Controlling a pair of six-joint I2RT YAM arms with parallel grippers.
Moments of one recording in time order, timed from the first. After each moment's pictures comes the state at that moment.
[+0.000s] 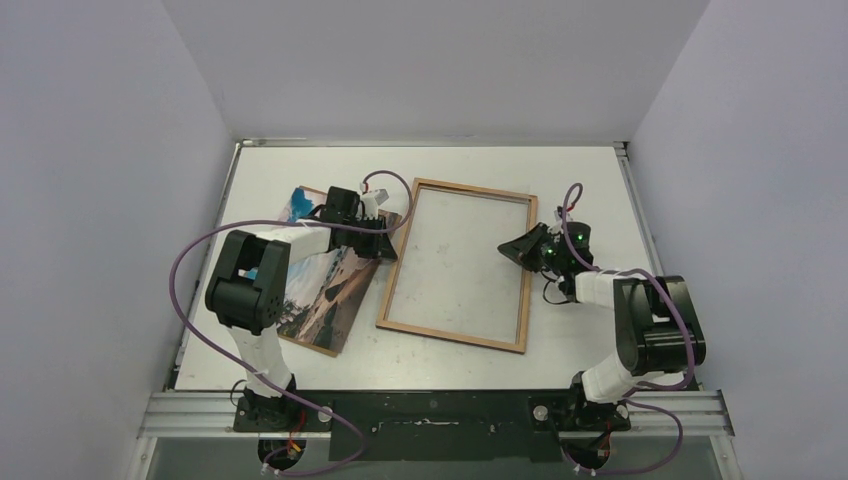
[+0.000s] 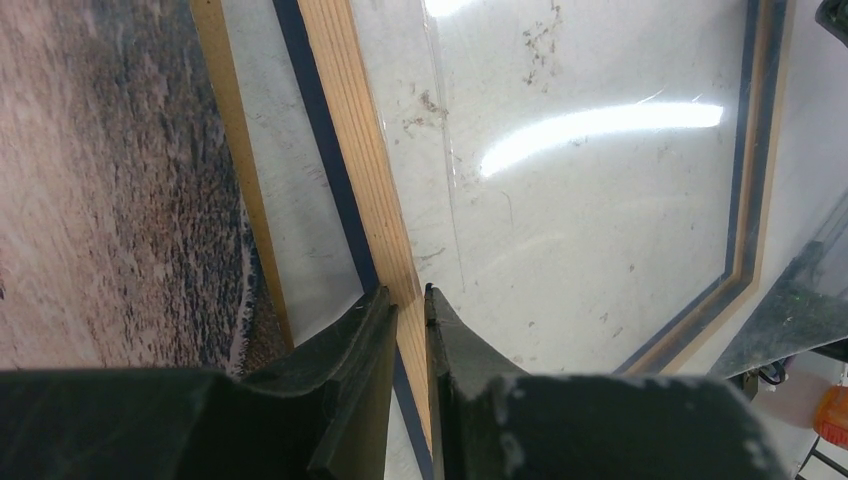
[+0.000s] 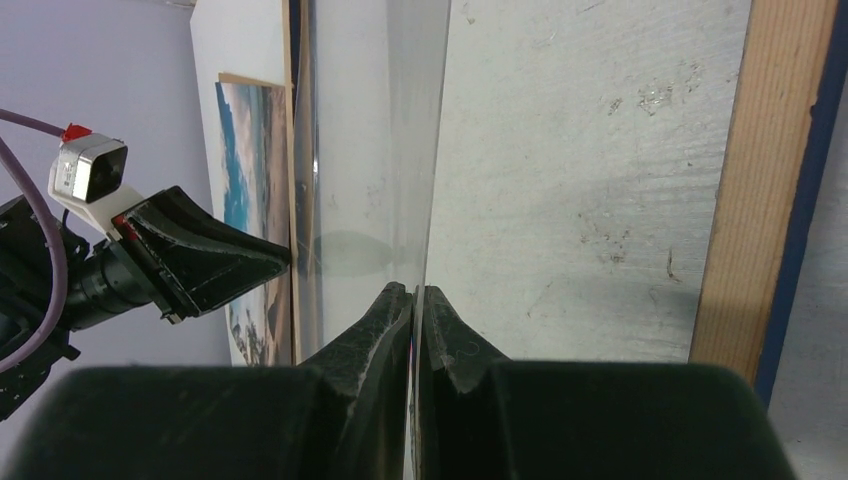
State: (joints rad) left arm -0.31 1.87 1.09 -0.15 0.57 -0.26; right arm 0.08 1.55 0.54 0.48 -0.51 0.87
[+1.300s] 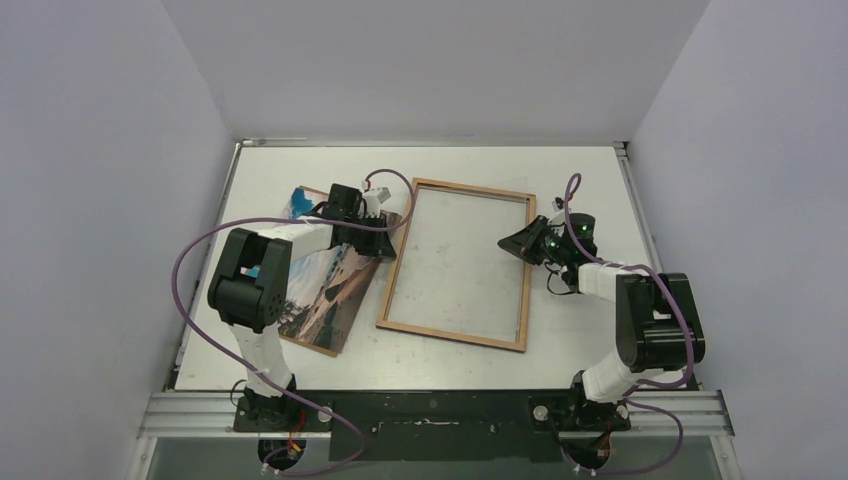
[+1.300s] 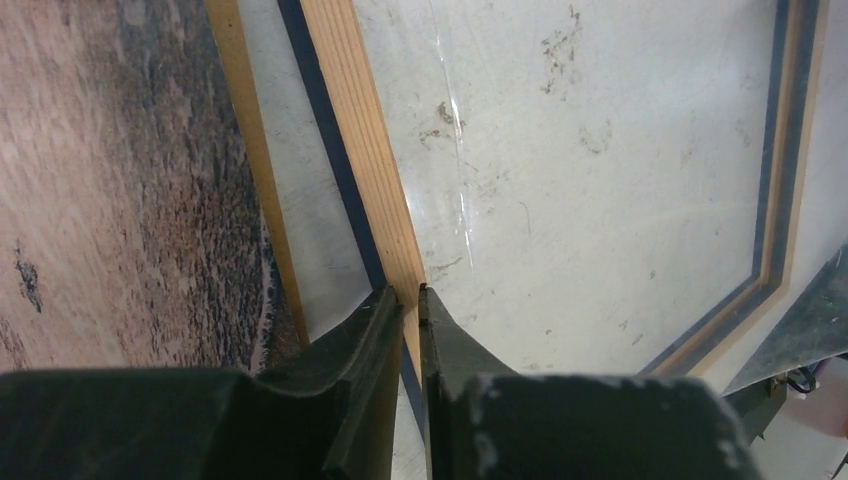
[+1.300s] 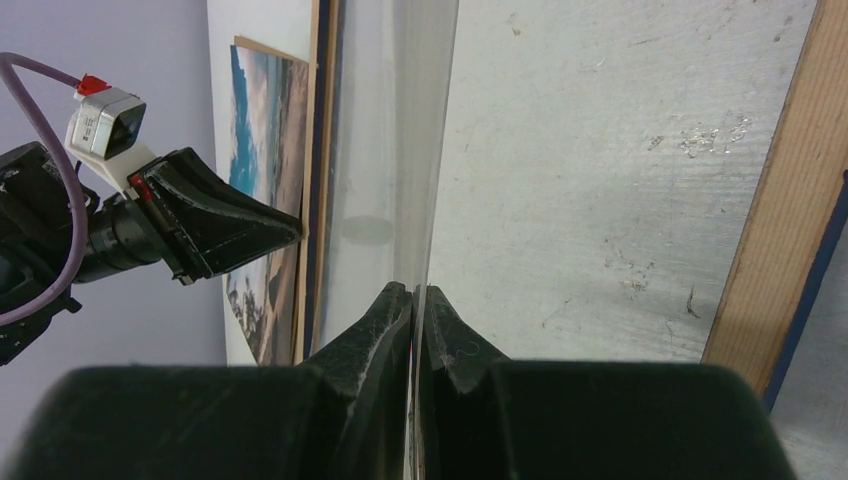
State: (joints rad) left arm -0.32 1.89 1.12 -0.19 0.54 -0.22; right arm 0.05 1.57 0.62 0.41 -0.62 0.77
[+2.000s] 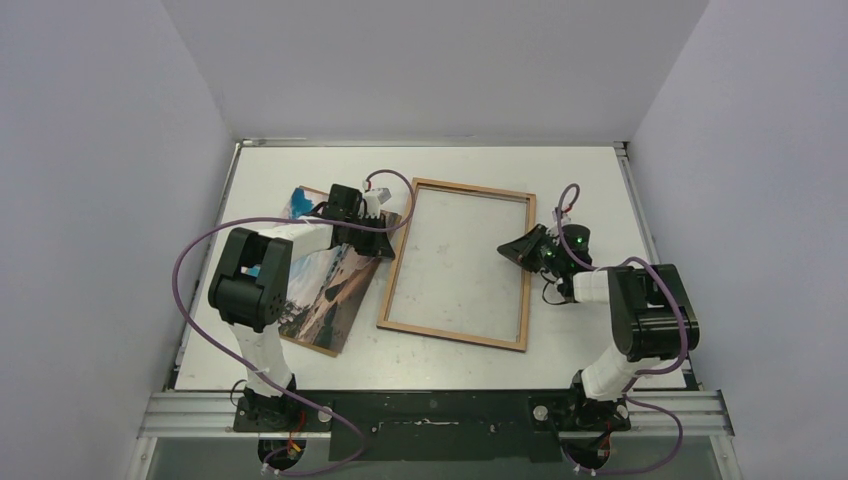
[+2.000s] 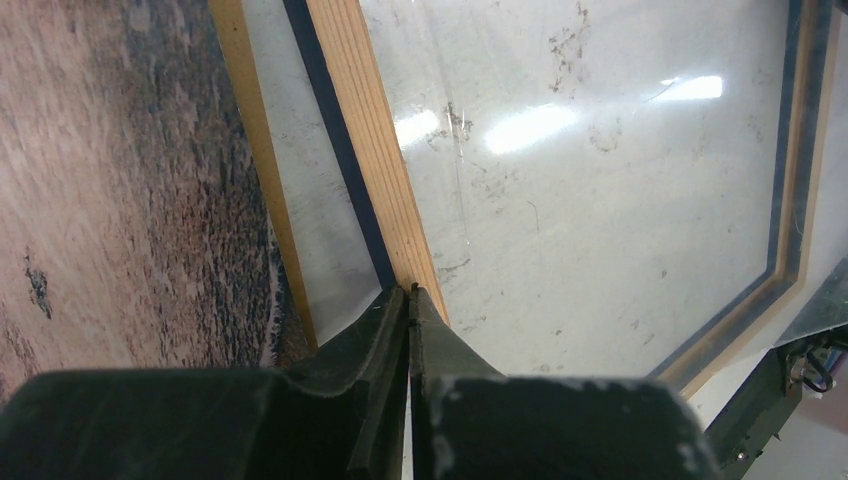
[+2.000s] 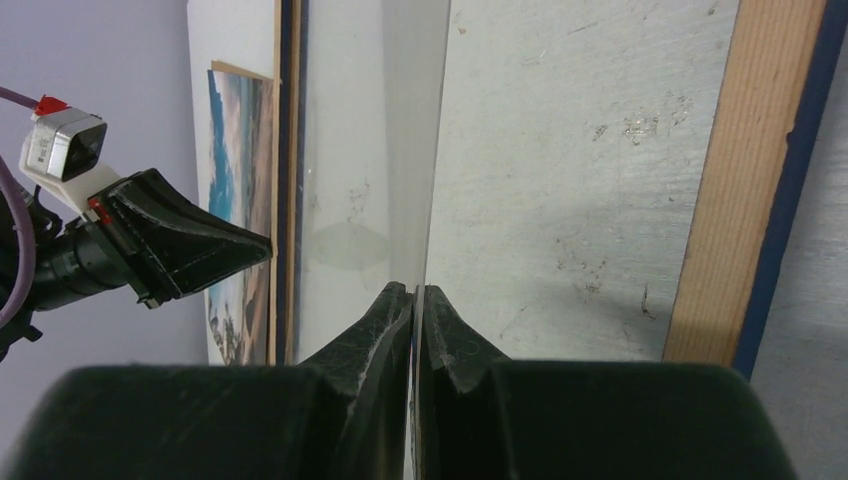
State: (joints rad) left arm -0.32 1.89 1.13 -0.18 0.54 -0.20; right arm 0.06 1.63 0.53 0.60 -0.57 0.82
